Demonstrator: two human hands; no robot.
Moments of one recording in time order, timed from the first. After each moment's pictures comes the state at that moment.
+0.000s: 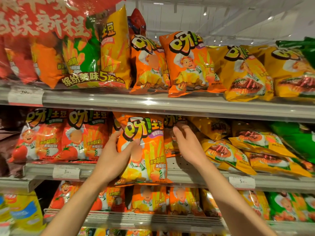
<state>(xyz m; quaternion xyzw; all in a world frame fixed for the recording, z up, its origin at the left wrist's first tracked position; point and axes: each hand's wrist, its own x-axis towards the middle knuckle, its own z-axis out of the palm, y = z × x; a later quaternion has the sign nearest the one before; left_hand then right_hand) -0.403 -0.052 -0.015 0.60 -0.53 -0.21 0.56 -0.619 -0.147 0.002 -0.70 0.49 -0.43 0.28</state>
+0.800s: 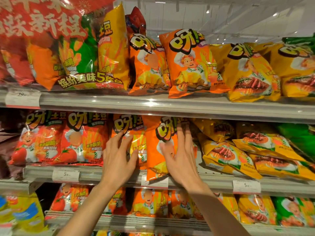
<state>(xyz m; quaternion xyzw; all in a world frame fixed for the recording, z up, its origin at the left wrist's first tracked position) -0.399 -0.094 -0.057 0.67 -0.61 0.10 0.41 -0.603 -0.132 -0.041 -0.75 0.48 -0.43 0.13</state>
